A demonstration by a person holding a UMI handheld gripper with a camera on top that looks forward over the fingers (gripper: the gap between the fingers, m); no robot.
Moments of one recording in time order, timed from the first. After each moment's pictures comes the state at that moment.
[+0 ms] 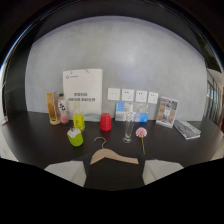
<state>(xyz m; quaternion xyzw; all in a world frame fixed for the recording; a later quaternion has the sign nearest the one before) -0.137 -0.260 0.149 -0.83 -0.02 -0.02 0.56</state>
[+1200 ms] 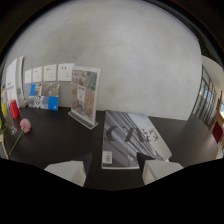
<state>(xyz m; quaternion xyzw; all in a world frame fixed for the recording) 0.385 -0.070 0.068 -0.86 -0.01 -0.09 0.50</state>
